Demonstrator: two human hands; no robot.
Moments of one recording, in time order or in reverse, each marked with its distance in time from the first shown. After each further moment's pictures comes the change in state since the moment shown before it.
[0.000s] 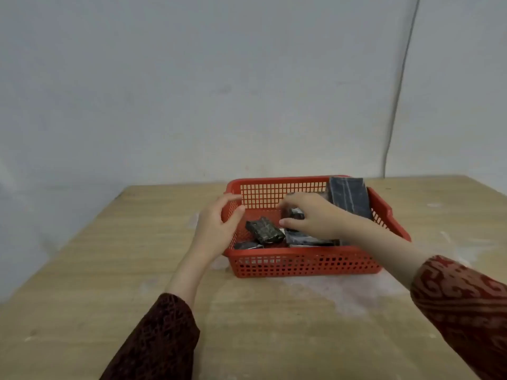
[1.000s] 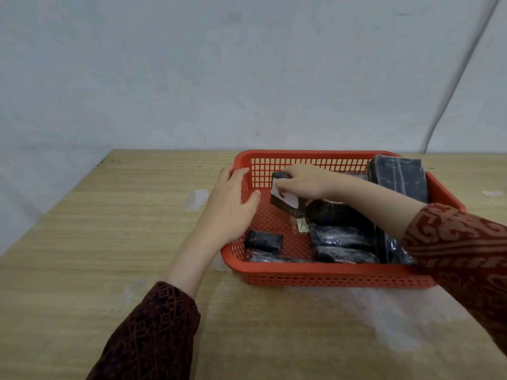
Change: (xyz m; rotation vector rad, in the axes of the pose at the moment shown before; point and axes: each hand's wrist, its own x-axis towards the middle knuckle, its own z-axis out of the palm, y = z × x) left_hand 0.048 -0.037 0.021 0.276 -0.136 -0.087; right_hand 0.116 0.013 0.029 0.222 -0.229 0.248
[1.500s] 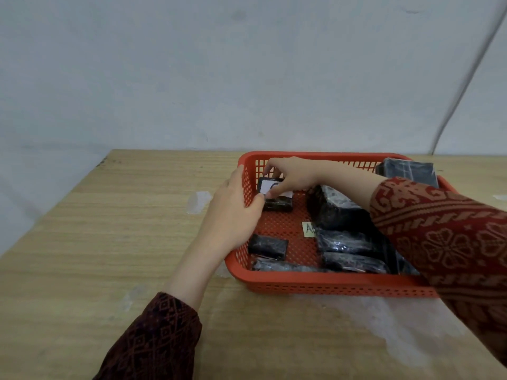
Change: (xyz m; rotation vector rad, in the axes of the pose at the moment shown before) left_hand 0.001 -0.002 0.002 -0.051 0.027 -0.048; right_hand 0.058 0.010 -0.006 -0.288 -0.104 -0.125
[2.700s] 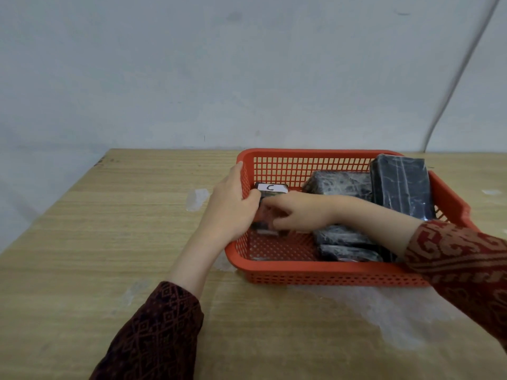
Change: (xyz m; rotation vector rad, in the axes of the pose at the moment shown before) left_hand 0.001 0.003 -0.002 -0.069 -0.006 -0.028; right_hand -0.067 -0.029 0.034 0.091 -0.128 -0.160
